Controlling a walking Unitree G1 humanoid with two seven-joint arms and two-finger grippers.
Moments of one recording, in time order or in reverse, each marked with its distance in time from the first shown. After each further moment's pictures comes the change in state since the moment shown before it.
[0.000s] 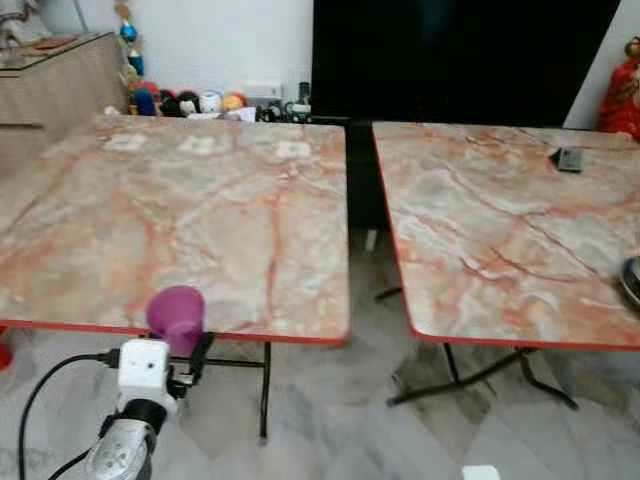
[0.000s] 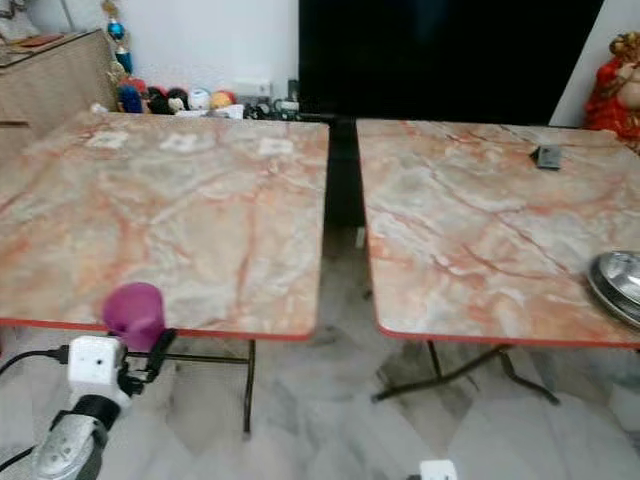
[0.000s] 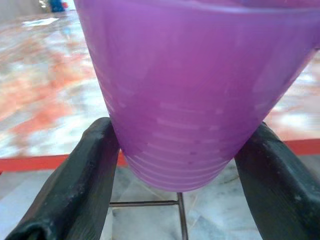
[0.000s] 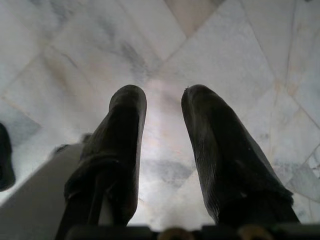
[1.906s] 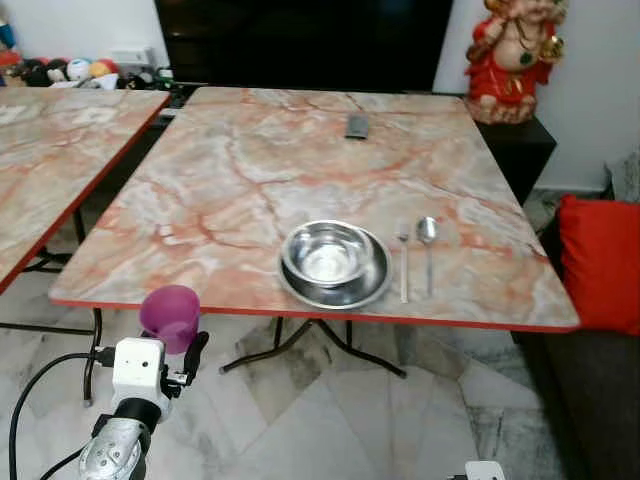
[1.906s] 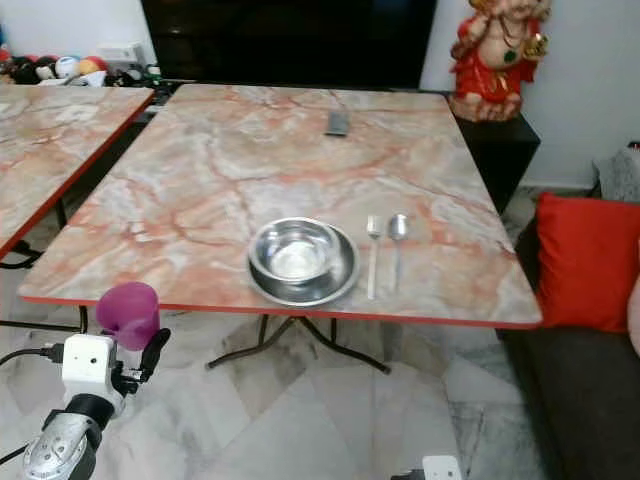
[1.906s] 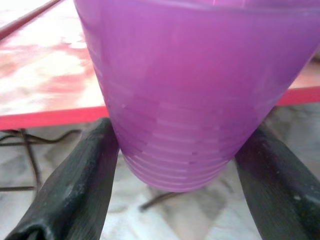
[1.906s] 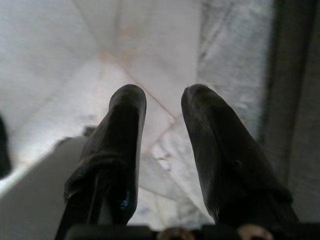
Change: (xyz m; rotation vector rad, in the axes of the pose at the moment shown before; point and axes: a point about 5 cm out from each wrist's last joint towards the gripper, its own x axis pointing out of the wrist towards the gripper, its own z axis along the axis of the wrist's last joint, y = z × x) left arm 0.001 -0.002 0.004 -0.004 0.006 -0.005; right arm 0.000 -0.009 0.001 0.015 -0.005 -0.030
